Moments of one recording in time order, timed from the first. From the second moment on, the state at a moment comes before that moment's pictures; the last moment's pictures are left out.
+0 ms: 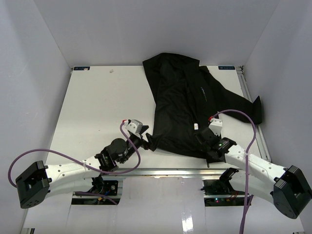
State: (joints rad) left arm -1.07 0.94 0.32 0.65 -0.33 -0.26; right arm 0.73 0.97 0.48 -0.56 0.56 0.75
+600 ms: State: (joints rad) left arm -1.07 1.00 0.32 0.65 -0.24 -0.27; right arm 0.73 0.96 0.56 -0.56 0.53 0.65
